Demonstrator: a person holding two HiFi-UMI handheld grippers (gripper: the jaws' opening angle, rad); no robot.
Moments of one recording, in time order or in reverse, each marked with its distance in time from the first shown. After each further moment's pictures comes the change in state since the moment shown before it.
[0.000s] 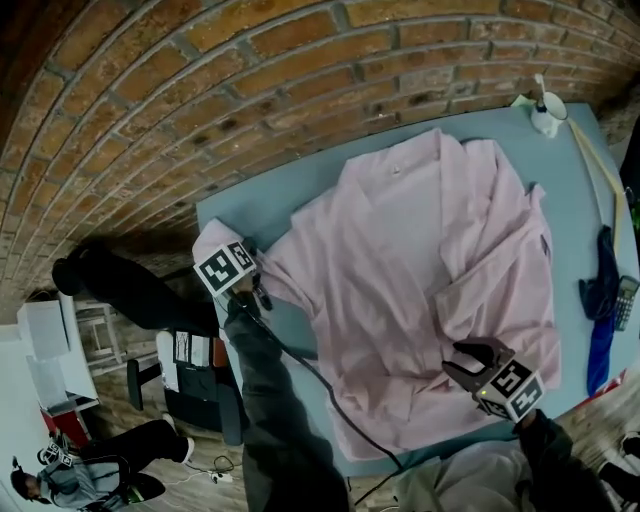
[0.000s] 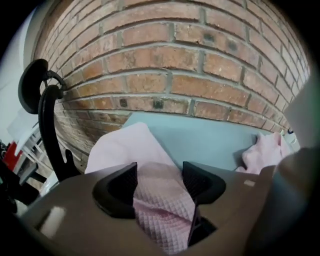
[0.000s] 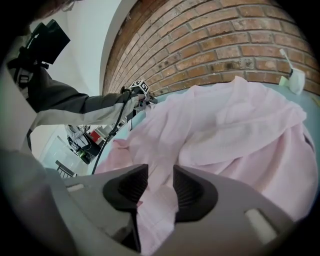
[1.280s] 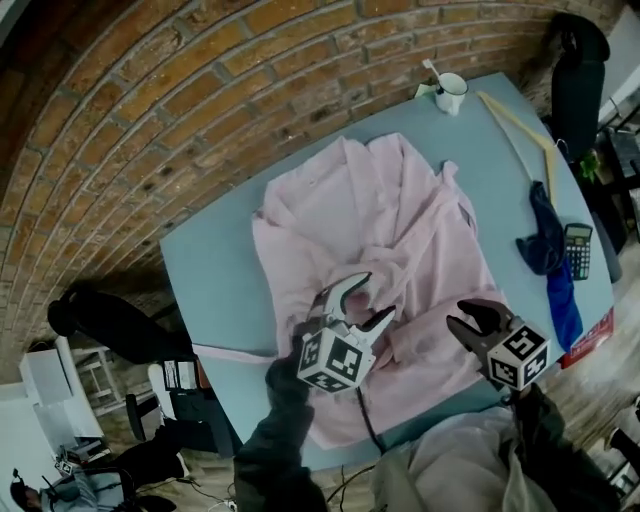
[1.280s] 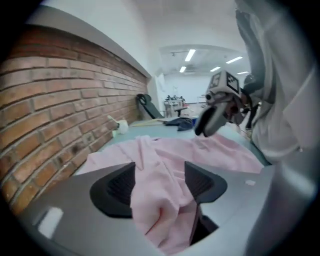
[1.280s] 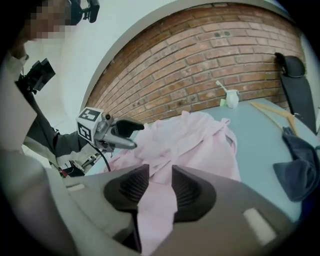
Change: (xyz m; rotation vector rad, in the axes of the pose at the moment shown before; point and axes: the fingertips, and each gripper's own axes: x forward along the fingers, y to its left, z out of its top) left arm -0.265 -0.392 -0.200 1.275 -0.388 -0.998; right arm -0.138 -0.065 -0.024 0.173 -0.355 -0.263
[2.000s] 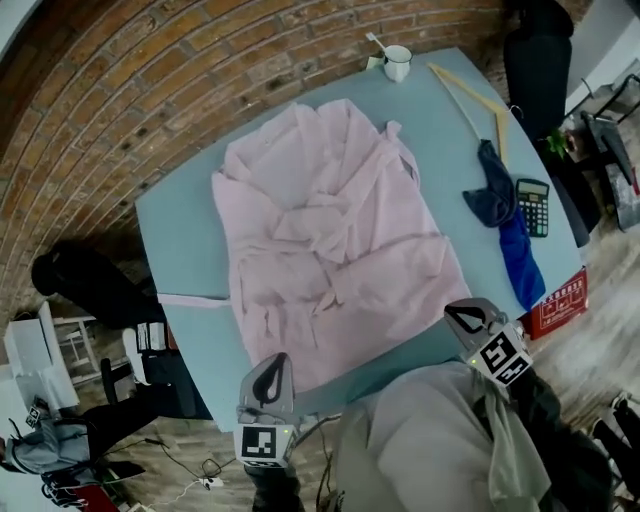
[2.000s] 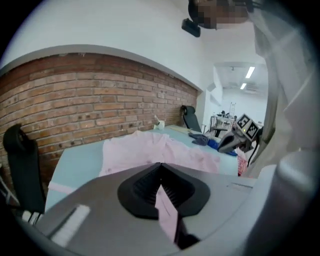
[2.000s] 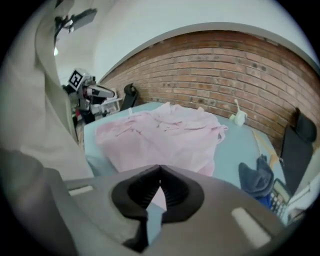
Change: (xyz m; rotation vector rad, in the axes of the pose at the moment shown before) left arm -0.196 -0.150 -0.017 -0.562 -0.043 0.500; right arm -0.124 0.005 -0.113 -0.511 0.177 -0.021
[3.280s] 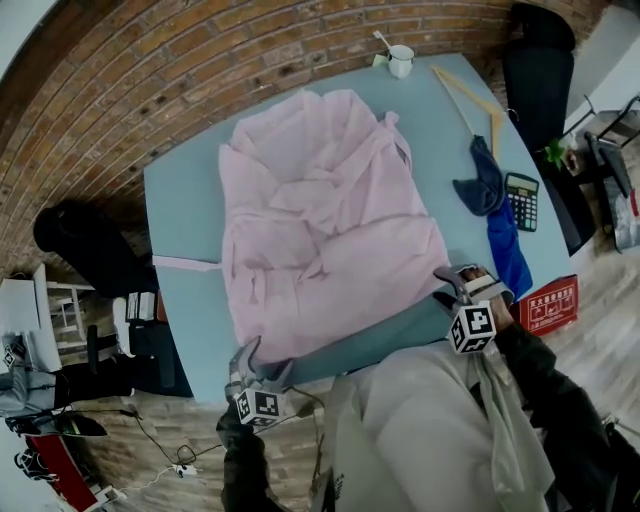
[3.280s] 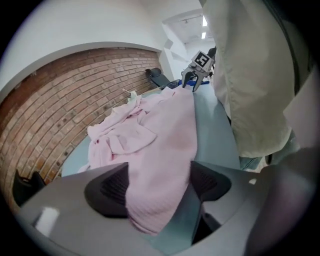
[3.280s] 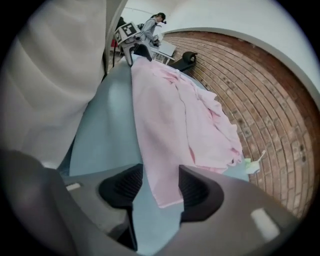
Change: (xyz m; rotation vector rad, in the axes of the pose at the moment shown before) left arm -0.011 -0.014 -0.210 0.555 0.269 -0.035; right arm 0.050 -0.003 -0.098 -0.805 0.270 -0.018
